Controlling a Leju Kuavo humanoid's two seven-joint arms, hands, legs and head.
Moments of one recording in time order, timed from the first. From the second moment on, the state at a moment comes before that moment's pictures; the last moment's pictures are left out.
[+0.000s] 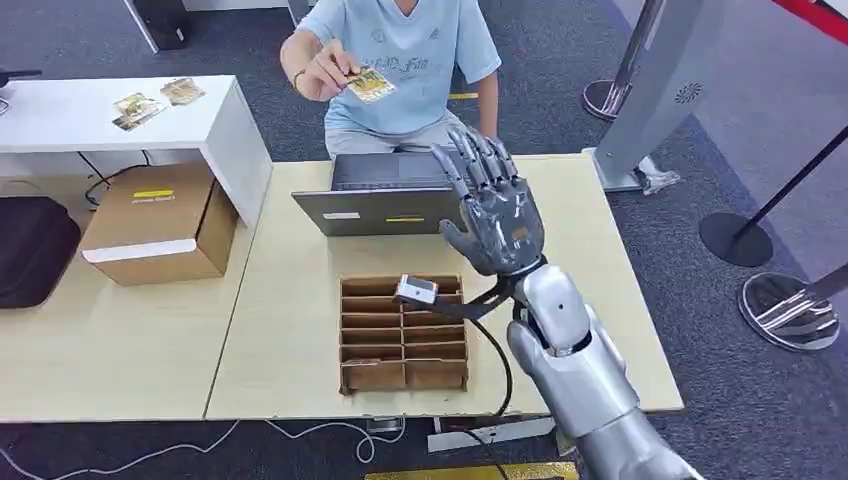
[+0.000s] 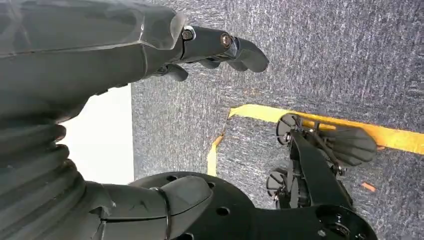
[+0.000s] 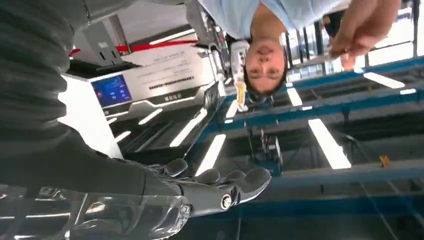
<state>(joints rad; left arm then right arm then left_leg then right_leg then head) -0.09 -0.18 1.29 -0.20 -1.08 0.03 0.10 -0.56 0.04 0.39 -1.23 1.41 -0.43 -0.05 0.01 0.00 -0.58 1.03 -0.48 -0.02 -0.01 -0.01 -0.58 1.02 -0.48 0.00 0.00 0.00</state>
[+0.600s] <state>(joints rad) -0.09 -0.17 1.29 -0.20 -1.08 0.04 0.09 -0.95 0.08 0.41 -0.75 1.39 -0.38 0.01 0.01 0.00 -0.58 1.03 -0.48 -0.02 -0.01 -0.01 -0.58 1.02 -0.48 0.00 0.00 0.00</state>
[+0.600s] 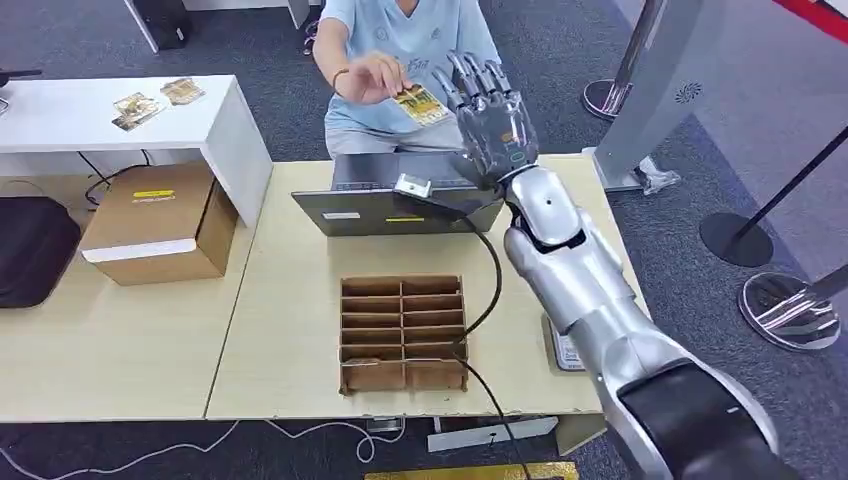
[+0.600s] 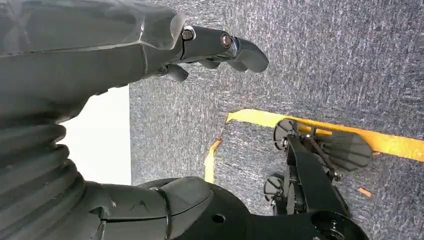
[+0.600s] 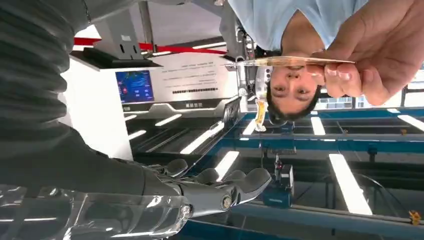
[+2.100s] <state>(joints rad) -0.10 -0.18 1.34 -0.20 -0.98 0.08 0.07 -1.05 0.13 0.37 -0.65 1.27 -0.47 -0.08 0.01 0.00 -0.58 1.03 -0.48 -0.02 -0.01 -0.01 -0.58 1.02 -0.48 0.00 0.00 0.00</state>
